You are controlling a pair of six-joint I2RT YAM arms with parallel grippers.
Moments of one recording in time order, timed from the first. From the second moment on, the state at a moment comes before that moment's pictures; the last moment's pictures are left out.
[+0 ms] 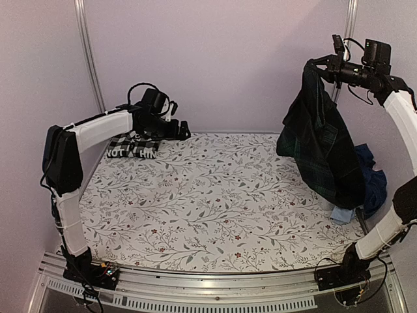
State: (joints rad) left arm -0.46 1.99 1.74 -0.53 0.09 -0.26; right arm 0.03 1.49 1.84 -0.50 -0.82 0.59
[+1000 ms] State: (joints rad) left arm -0.21 1.72 1.44 -0.38 0.29 -0.50; right arm 0.47 2.03 2.43 0.31 -1.22 1.15
